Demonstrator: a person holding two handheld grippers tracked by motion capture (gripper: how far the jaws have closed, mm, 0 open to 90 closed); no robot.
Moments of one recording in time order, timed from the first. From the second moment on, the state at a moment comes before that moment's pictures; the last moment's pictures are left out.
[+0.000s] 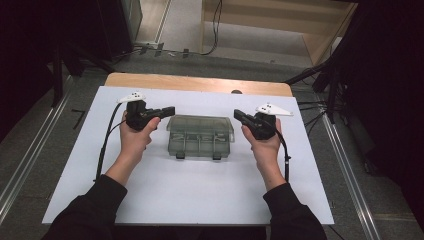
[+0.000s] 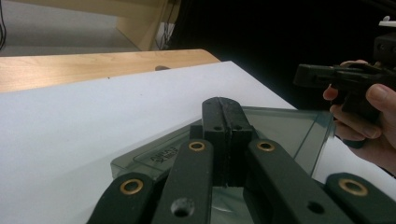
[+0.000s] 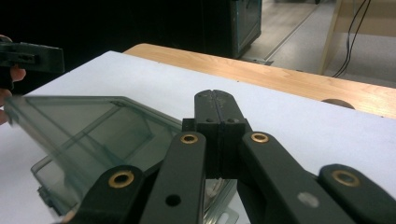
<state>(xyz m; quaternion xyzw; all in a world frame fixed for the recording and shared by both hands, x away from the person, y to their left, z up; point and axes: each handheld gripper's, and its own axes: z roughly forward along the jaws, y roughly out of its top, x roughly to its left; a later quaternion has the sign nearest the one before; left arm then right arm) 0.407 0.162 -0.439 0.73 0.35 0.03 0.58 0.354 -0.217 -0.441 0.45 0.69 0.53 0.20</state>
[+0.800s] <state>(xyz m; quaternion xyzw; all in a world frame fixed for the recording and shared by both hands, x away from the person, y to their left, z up) 0.357 0.163 -0.474 0.75 0.36 0.05 0.55 0.307 -0.203 -0.470 0.43 0.71 0.51 0.22</state>
